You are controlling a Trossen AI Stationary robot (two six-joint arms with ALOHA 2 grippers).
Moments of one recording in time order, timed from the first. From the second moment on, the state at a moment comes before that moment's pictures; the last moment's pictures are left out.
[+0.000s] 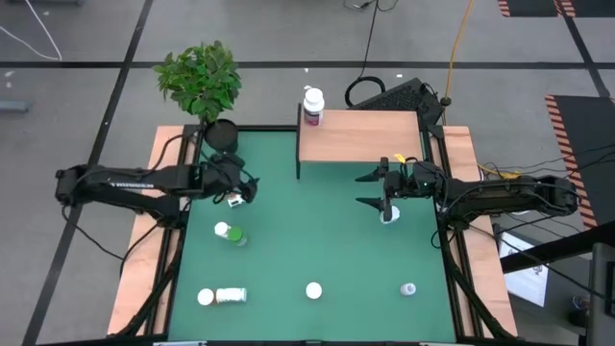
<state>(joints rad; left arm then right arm) 0.12 0.99 0.64 -0.50 -0.50 -0.52 -0.27 0.96 0.23 0.62 -0.26 -0.05</state>
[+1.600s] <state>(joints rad) -0.57 1.19 0.71 -0.85 -0.47 -1.10 -0.21 0.99 0.13 0.88 -0.14 0.15</state>
